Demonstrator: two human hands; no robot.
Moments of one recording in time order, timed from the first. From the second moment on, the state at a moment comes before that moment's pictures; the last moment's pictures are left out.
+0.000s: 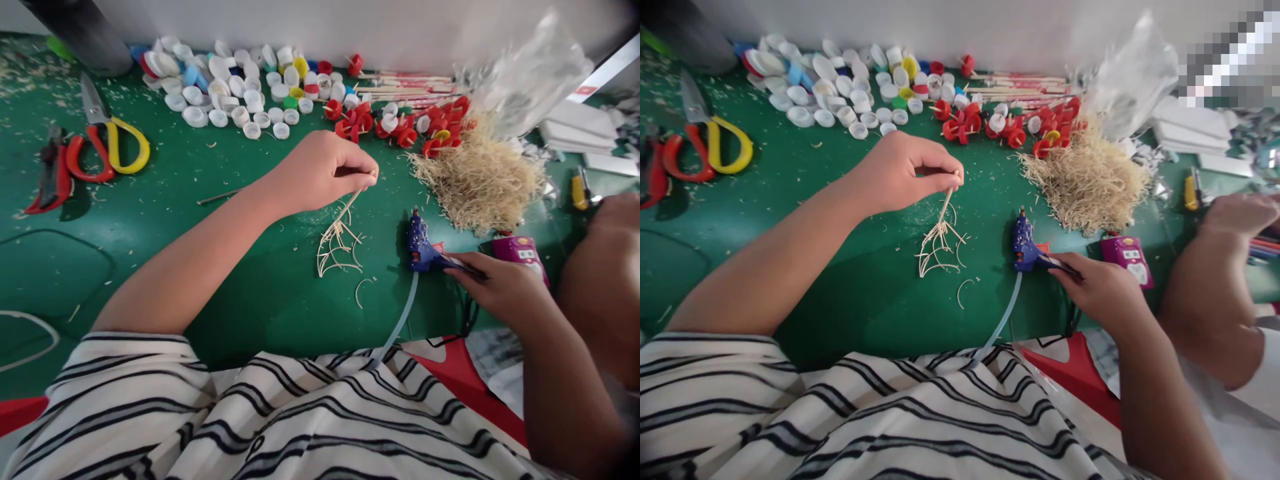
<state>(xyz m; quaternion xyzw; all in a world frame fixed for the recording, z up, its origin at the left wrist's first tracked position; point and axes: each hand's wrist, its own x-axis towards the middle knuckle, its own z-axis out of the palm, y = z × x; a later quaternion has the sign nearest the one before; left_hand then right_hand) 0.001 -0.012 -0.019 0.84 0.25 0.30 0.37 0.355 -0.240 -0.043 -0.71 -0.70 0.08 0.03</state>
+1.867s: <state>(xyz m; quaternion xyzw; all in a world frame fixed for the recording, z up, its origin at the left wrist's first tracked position) -0.021 0.005 -0.009 0.74 0.32 0.34 0.49 0.379 -0.132 -0.016 -0.82 -0.52 -0.04 0.22</state>
